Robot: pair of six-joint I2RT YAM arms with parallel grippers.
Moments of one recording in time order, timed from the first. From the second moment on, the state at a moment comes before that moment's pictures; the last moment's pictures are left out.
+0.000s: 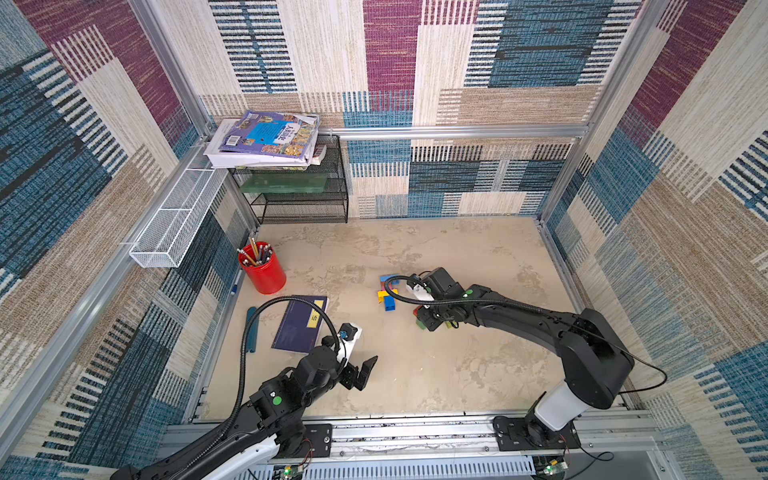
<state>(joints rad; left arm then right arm) -0.88 0.50 0.30 -0.31 -0.18 -0.19 0.71 1.62 1.05 -0.47 0.00 -0.04</state>
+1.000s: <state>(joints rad) -0.88 0.50 0.30 -0.31 -0.18 -0.19 0.78 1.70 1.03 -0.30 -0.15 -0.24</state>
